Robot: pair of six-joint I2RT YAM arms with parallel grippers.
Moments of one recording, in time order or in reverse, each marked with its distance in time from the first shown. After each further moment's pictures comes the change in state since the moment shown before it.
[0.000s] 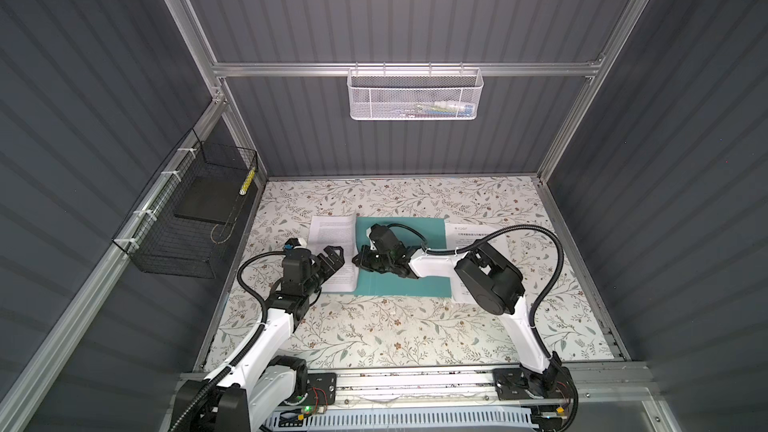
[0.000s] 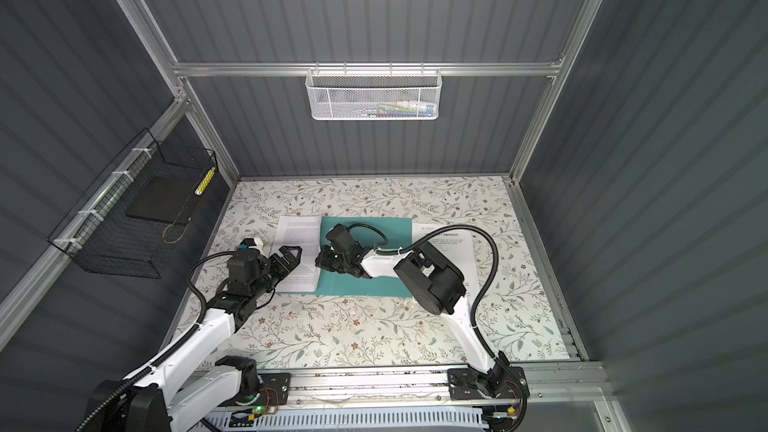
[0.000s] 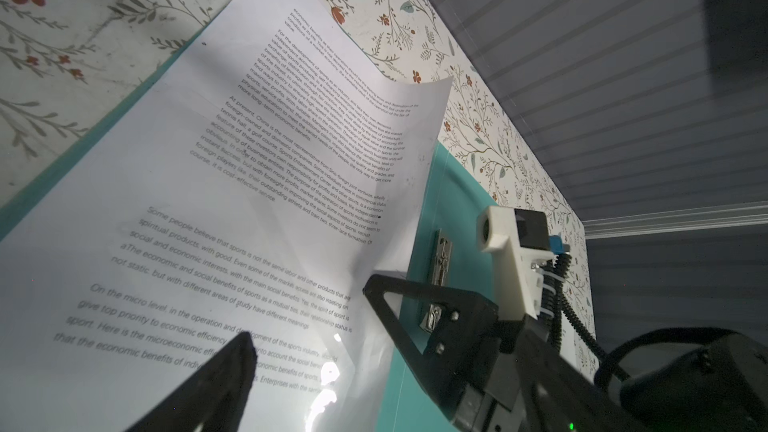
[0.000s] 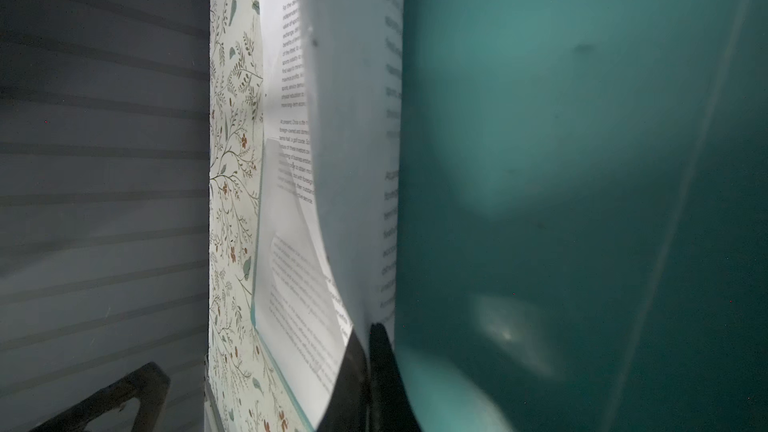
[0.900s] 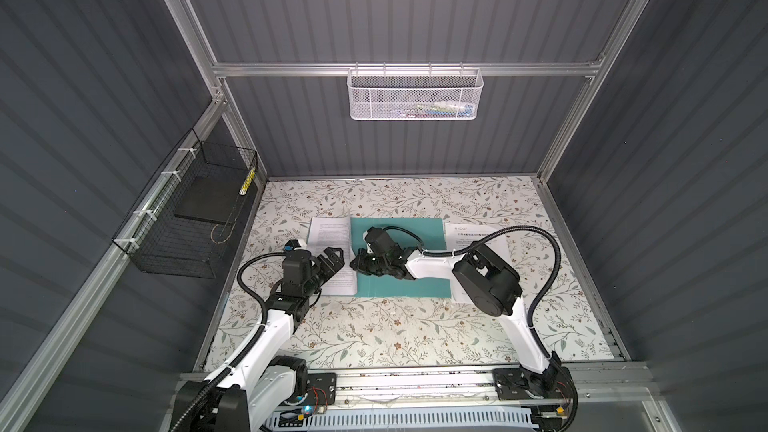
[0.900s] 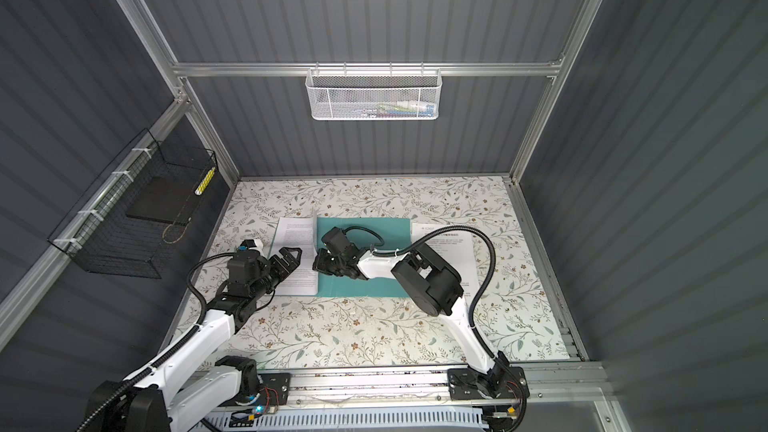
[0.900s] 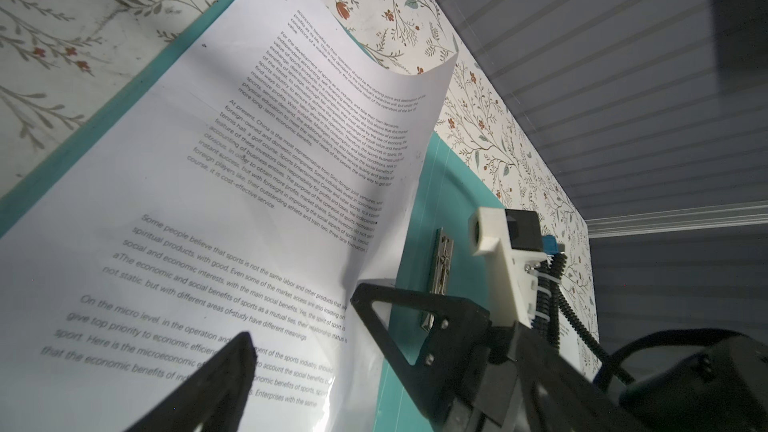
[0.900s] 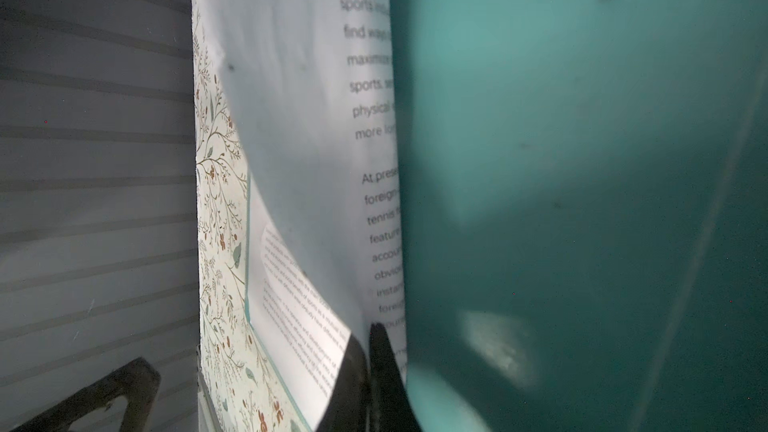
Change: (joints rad) left arm 0.000 -0.006 -0.012 0.000 -0.004 0.000; right arm 0.021 0.014 0.024 -0.051 0.000 0.000
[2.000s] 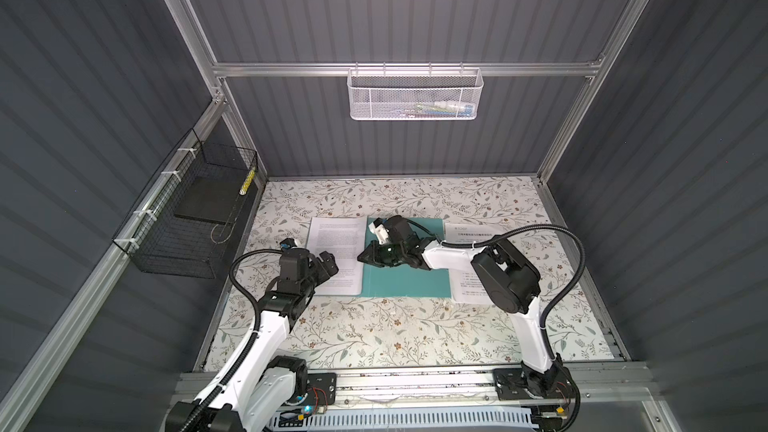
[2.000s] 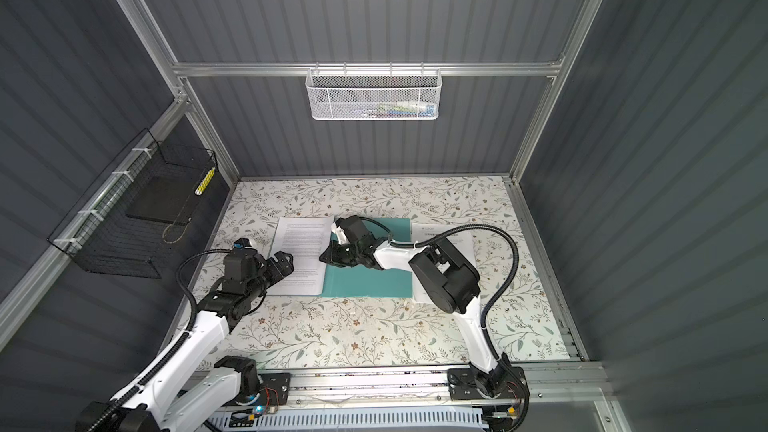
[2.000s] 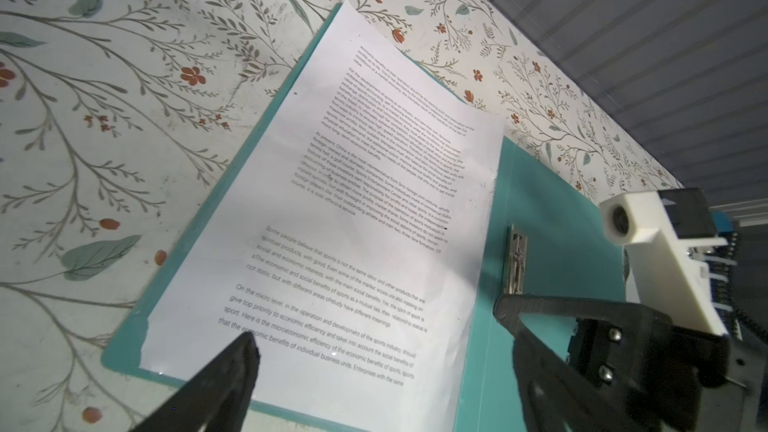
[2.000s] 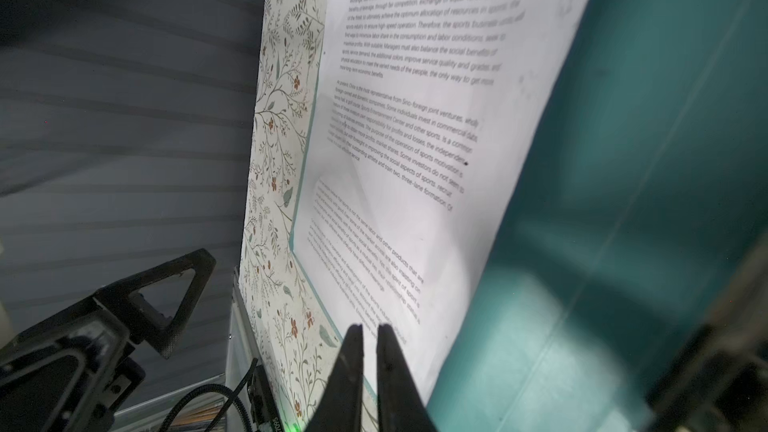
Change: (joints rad) left arm 0.002 -0.070 0.084 -0.277 -0.163 0.201; right arm -0.105 -0.102 -0.095 0.024 -0.276 -0.152
